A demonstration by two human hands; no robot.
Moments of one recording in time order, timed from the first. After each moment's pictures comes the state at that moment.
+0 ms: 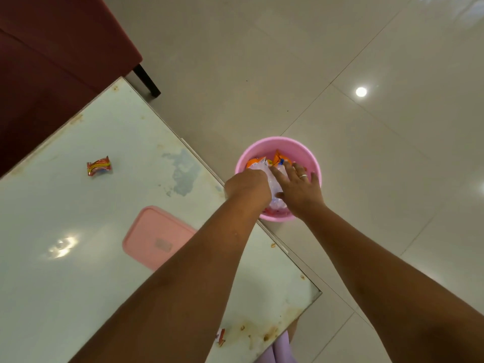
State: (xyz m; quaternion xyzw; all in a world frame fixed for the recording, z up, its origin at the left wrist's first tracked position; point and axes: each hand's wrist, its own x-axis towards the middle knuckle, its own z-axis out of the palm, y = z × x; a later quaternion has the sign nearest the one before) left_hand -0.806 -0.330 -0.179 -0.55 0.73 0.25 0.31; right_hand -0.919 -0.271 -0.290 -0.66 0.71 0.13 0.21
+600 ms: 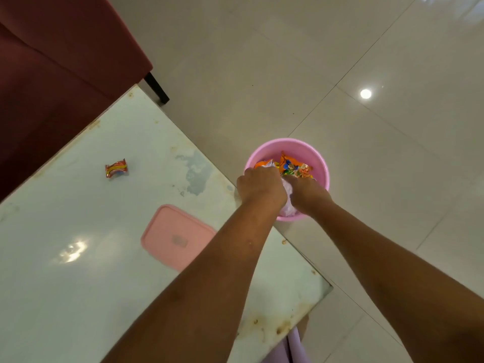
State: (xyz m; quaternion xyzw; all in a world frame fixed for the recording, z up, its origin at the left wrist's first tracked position) left_hand -0.806 -0.320 -0.162 -0.56 0.76 0.22 0.24; right_hand -0.911 -0.279 -0.272 -0.56 0.74 0.04 0.37
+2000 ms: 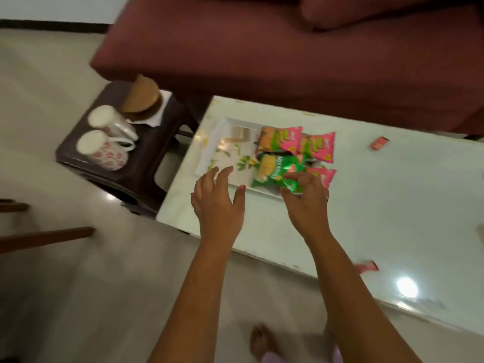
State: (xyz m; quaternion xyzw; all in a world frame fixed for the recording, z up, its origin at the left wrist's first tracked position) left_hand -0.154 0.149 0.065 -0.91 0.28 0.07 -0.30; right_hand -0.258 0.040 0.051 -0.73 0.47 -0.18 0.46
